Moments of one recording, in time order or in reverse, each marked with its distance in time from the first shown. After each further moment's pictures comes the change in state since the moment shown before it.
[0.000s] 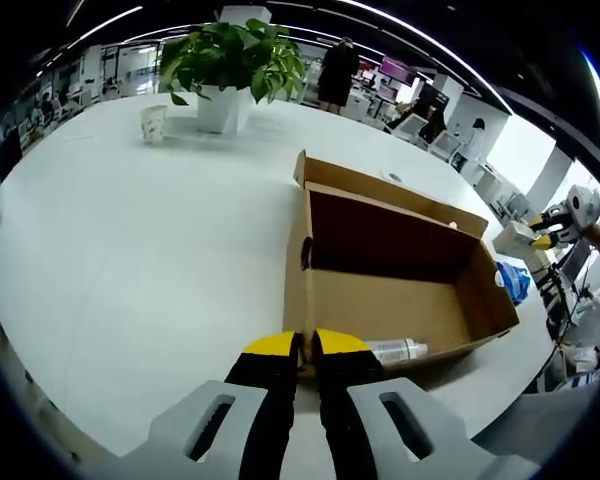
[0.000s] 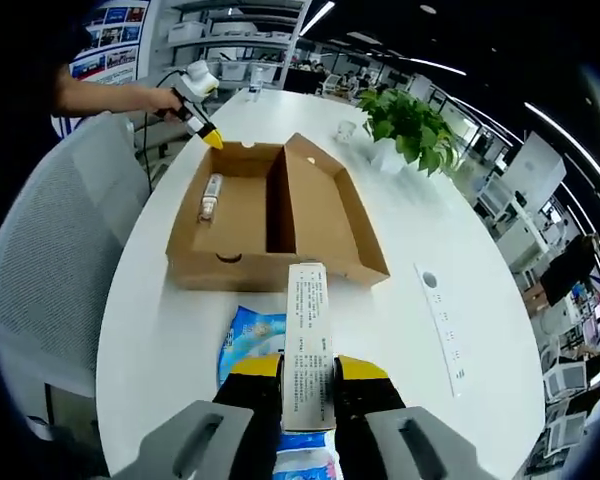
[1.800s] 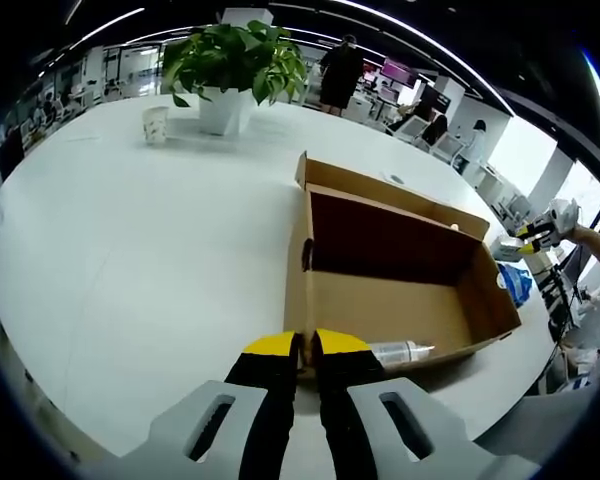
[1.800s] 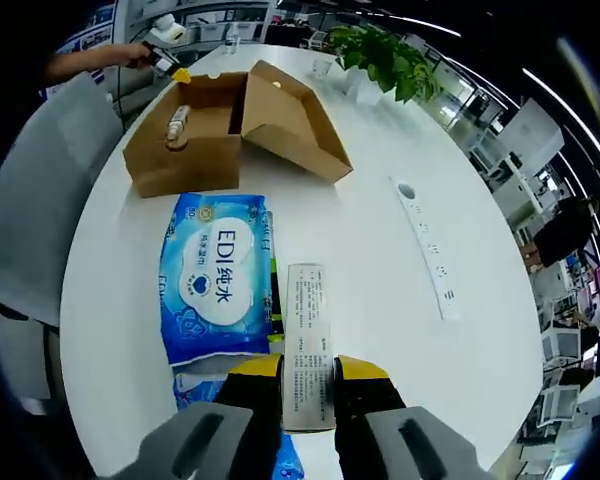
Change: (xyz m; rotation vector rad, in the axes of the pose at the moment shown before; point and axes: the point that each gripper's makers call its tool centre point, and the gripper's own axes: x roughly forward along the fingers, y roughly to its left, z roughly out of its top) left arm 0.003 0.000 0.003 -0.001 -0.011 0.009; right arm 0.003 -0.046 -0.112 0.035 0.209 -0.022
